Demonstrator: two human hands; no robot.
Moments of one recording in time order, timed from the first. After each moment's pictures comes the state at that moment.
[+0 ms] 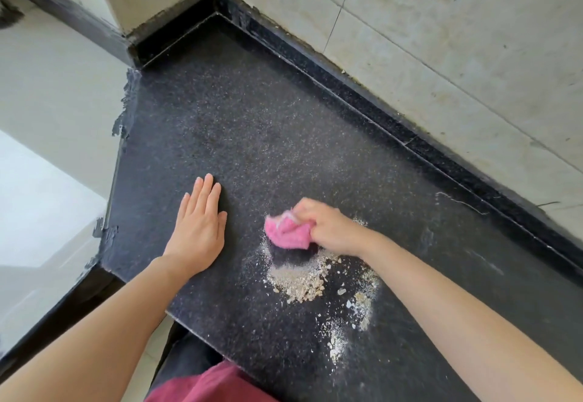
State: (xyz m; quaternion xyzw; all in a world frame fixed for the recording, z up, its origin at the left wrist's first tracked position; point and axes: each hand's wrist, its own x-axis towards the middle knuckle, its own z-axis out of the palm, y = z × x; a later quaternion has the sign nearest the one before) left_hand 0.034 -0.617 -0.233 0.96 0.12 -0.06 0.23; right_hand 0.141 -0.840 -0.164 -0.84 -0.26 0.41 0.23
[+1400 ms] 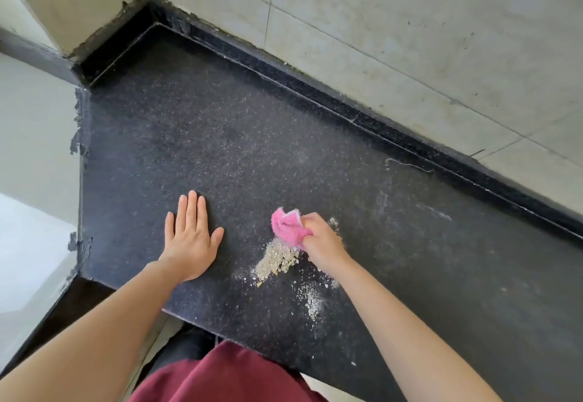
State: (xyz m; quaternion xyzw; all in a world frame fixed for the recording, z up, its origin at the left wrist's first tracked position) left_hand 0.016 -0.652 -0.221 0.95 0.10 -0.25 0.15; right_hand 0.059 -0.891 -0.166 -0.87 0.01 0.31 0.38
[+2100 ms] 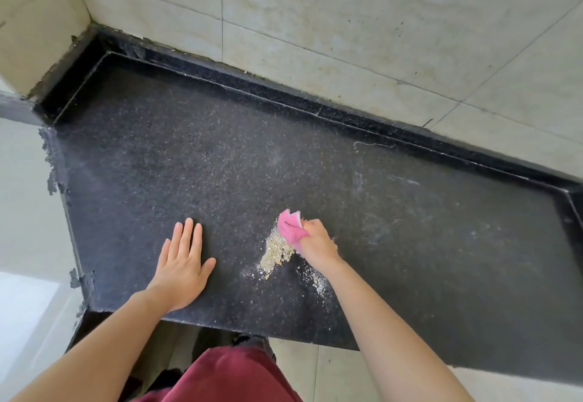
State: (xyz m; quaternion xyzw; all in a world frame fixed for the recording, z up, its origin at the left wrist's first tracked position) left_hand -0.006 -0.618 -0.220 0.95 -0.05 -0.27 0.14; right_hand 0.023 -0.889 -0.218 -0.89 0.18 0.21 0.36
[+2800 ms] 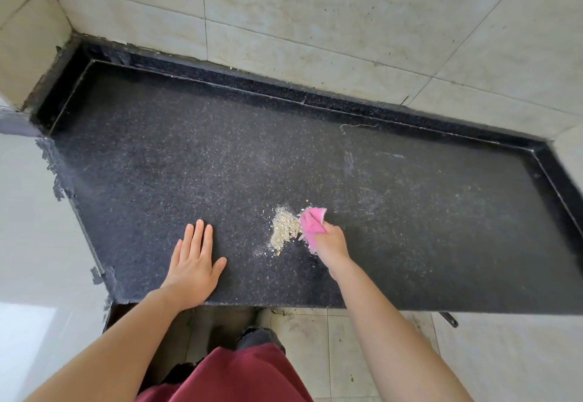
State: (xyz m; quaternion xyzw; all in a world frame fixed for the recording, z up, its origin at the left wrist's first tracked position) left_hand -0.028 -0.600 -0.221 0.95 -0.12 -0.26 0.11; right_hand -0.038 -0.855 -0.172 -0.76 0.42 0.12 0.49
